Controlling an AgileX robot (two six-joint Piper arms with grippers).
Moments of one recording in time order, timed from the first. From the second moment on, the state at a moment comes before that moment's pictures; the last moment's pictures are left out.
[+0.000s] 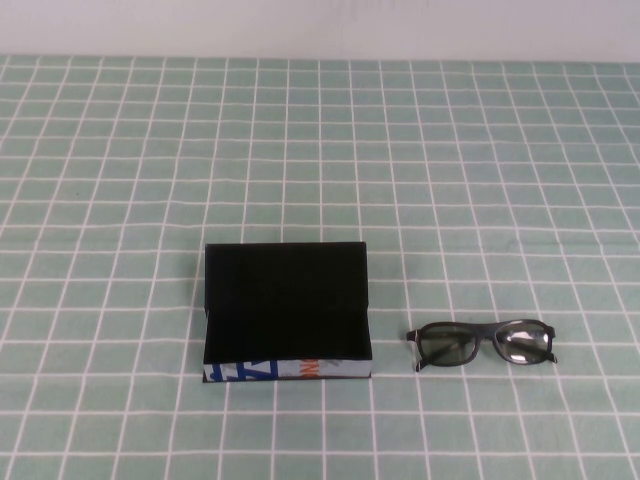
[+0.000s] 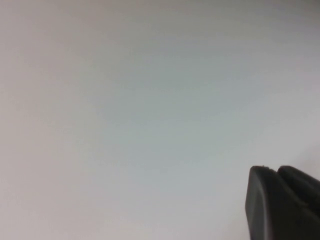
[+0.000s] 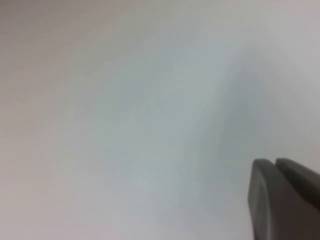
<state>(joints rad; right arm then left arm) 0.03 0.23 -0.98 0.01 0.23 0.39 -0.18 0.01 -0.66 0.19 0.05 -0.47</state>
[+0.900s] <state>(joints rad) 0.28 1.17 -1.18 0.06 1.03 -0.30 -0.18 0.25 -0.72 0.17 0.66 -0.37</state>
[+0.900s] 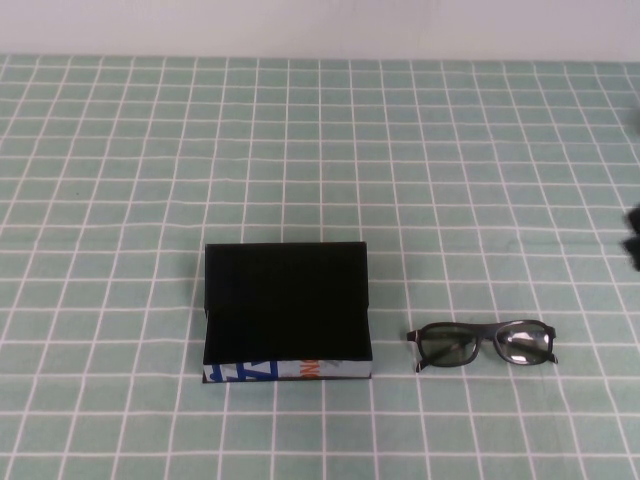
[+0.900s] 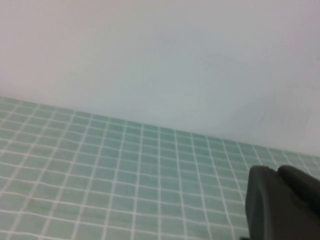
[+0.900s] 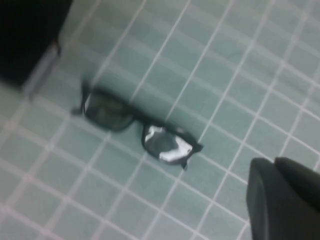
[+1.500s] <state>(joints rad) 0.29 1.75 -1.48 0.30 1.22 -1.08 -0.18 0.32 -0.72 -0.07 0.85 -0.12</state>
